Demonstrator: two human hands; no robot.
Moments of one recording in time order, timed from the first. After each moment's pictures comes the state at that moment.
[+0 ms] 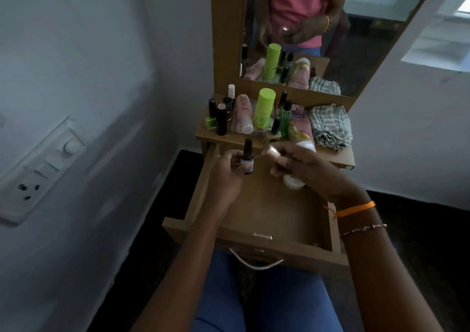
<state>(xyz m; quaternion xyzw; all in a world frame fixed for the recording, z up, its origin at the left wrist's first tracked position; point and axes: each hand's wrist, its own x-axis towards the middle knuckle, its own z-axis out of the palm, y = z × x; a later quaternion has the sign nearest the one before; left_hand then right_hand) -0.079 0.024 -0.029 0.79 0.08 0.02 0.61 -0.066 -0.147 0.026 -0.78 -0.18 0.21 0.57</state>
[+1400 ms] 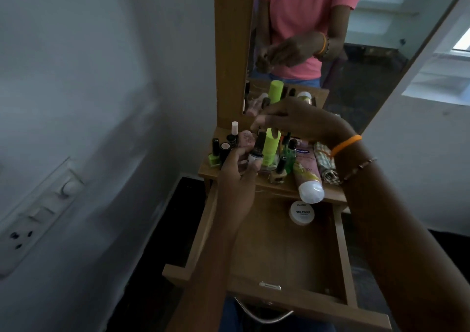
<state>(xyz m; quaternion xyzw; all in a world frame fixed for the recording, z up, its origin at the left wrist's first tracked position) -0.033 0.018 0.013 0.75 0.03 0.13 0.65 0.067 -0.111 0.112 -0.91 -0.30 0.10 0.28</state>
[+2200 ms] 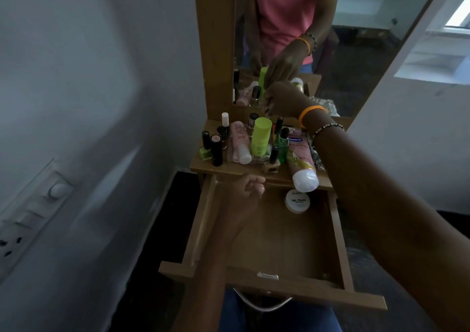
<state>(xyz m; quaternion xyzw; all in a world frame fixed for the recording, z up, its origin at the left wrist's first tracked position) -0.043 0.009 -0.025 0.78 0.02 -0.06 0.62 0.153 -0.122 0.064 -0.98 -0.18 -0.01 0.10</state>
